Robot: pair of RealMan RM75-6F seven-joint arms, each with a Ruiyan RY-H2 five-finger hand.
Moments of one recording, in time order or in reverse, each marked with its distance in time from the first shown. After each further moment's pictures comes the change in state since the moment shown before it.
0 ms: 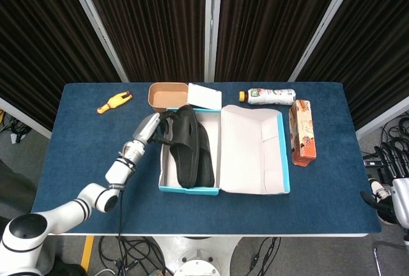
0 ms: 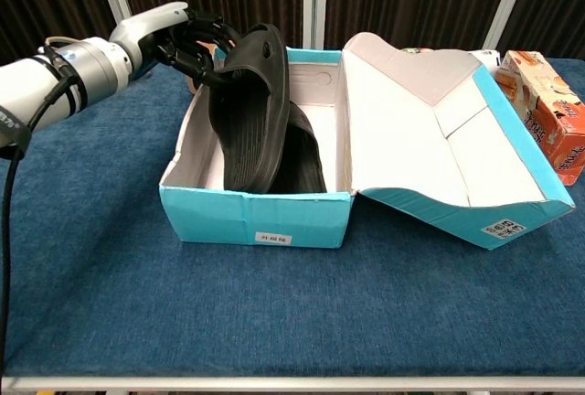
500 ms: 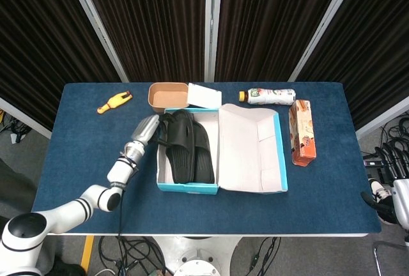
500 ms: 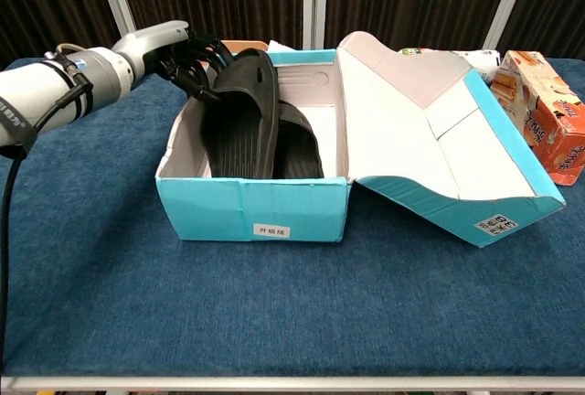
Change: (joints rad) left arm -0.006 0.011 -0.023 -0.056 -0.187 -0.089 0.295; right arm -0.006 0.003 -0.003 -0.002 -0.004 0.006 0.002
